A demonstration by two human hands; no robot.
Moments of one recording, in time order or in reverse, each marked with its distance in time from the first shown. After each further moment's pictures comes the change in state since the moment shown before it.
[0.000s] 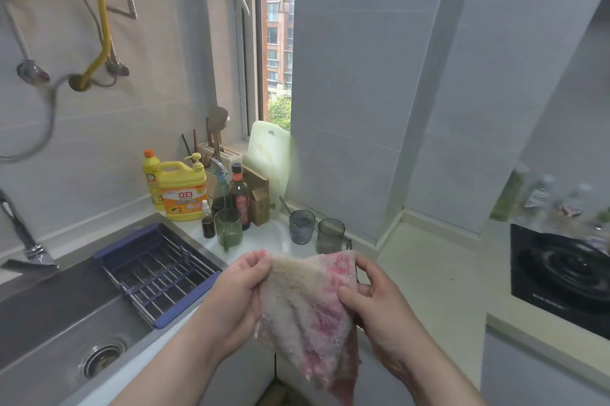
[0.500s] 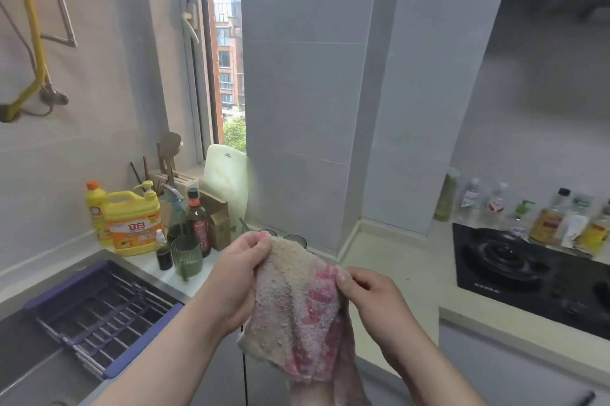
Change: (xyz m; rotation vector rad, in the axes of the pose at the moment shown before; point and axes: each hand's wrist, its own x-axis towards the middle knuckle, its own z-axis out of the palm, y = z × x) left_hand 0.010 0.023 0.063 0.014 -0.180 0.038; right_hand -0.022 -0.024 -0.030 -0.333 0.254 -0.128
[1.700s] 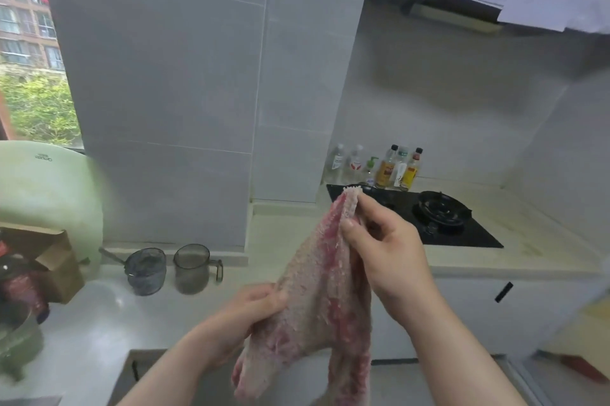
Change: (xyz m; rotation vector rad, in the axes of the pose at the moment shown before) left_hand 0.114 -0.057 -0.023 0.414 -0.852 -0.337; right_hand 0.024 -0.075 0.000 -0.088 0.691 -0.121
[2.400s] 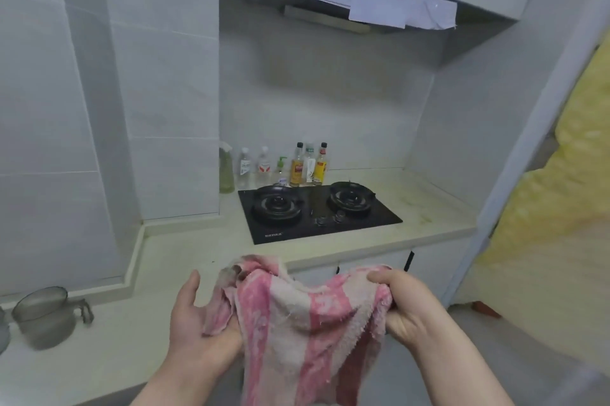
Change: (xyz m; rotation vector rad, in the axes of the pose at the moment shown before) left_hand 0.087 -0.005 0.180 -1.180 0.125 -0.221; right_hand -0.027 0.087 -0.247 0.645 0.315 0.753
